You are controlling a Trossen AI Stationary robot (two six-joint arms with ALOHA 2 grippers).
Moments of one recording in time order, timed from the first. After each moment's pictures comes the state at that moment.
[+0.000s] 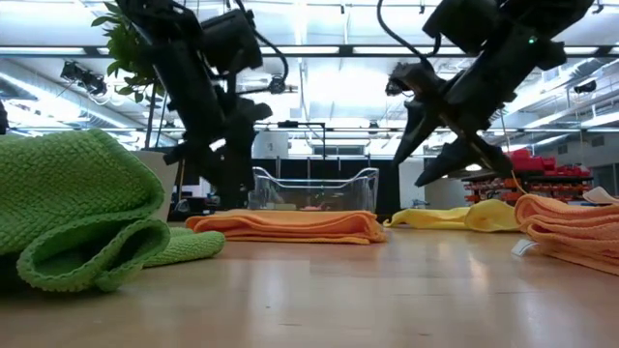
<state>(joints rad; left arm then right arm) 0.09 1.56 0.86 -0.35 -0.25 -0.82 0.07 1.37 0.64 -0.11 0.26 1.28</state>
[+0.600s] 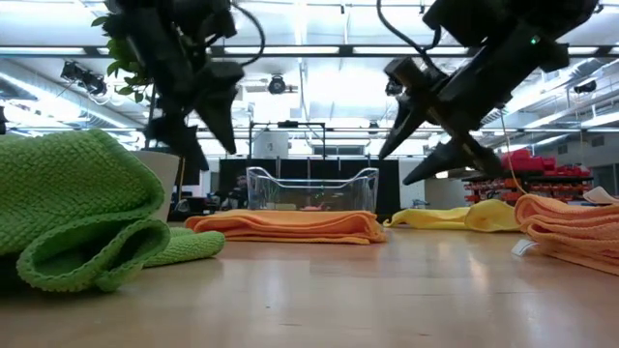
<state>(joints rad) 0.08 1.34 0.83 -0.50 -0.15 -0.80 0.13 1.43 0.65 0.01 0.36 1.35</state>
